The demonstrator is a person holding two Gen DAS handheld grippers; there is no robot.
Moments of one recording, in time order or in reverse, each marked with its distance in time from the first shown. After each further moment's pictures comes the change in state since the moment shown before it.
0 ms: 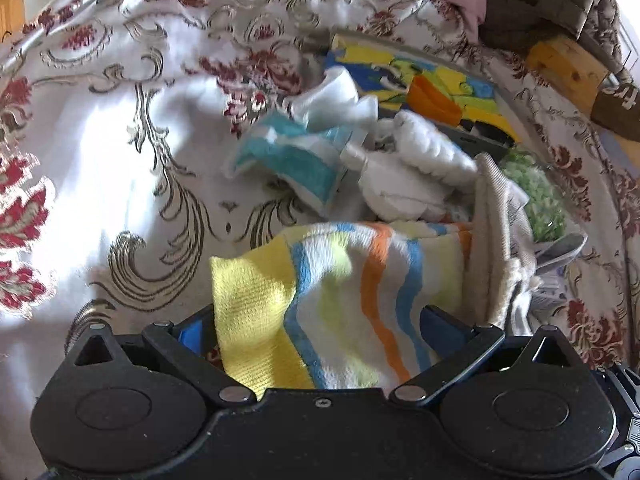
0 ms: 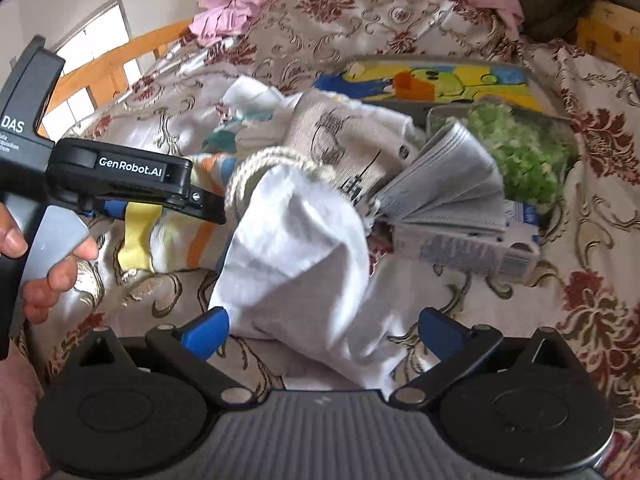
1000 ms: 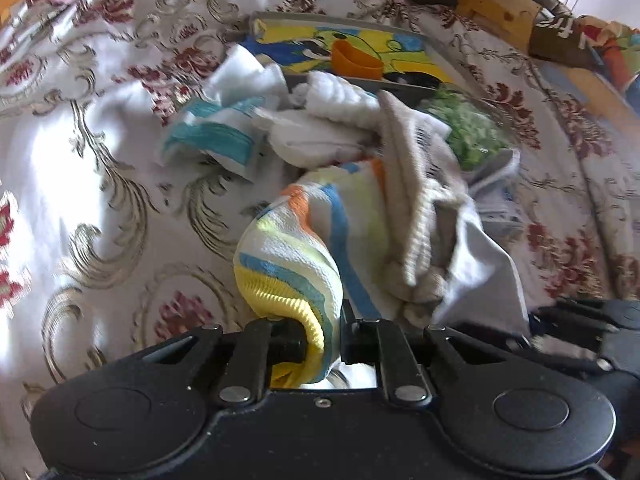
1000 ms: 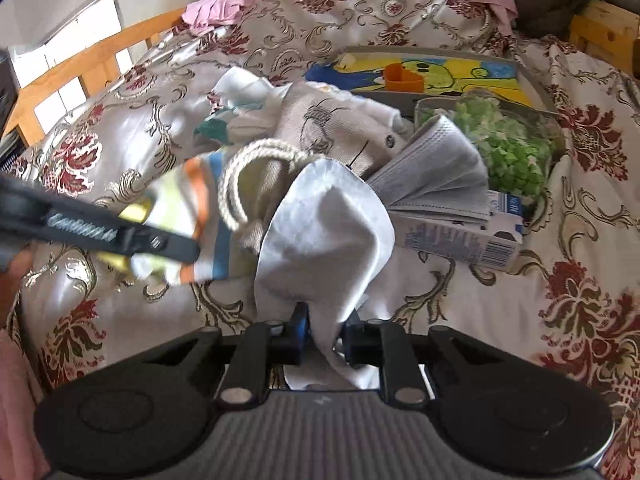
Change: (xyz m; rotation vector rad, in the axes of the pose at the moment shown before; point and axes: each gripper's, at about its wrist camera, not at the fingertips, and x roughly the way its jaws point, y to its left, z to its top) left arm -0.021 -0.031 -0.026 0.181 0.060 -0.098; right arm -0.017 -0.003 -0.003 0.011 0.012 -0.045
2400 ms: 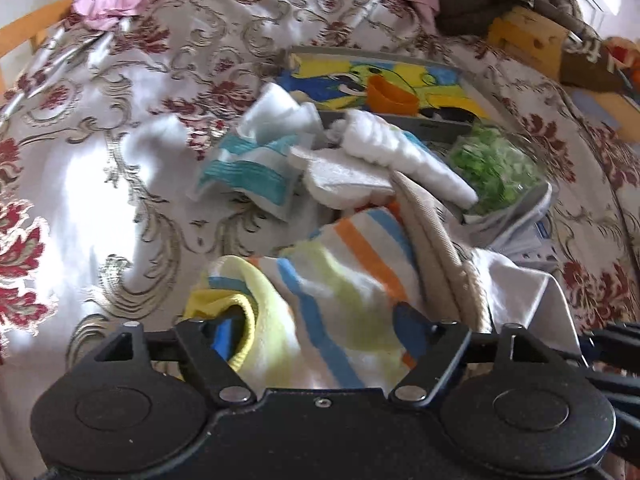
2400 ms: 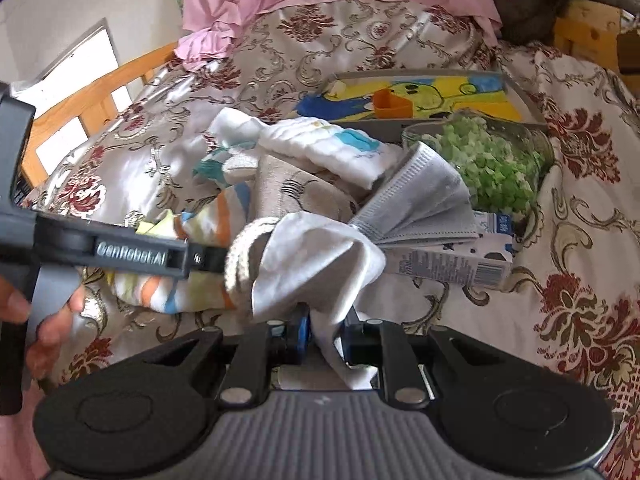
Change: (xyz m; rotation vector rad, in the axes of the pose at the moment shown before) left arm 0.005 -0.007 0.005 -0.002 -0.114 0.141; right arm -0.004 -0.011 0.008 0.067 -0.064 0.012
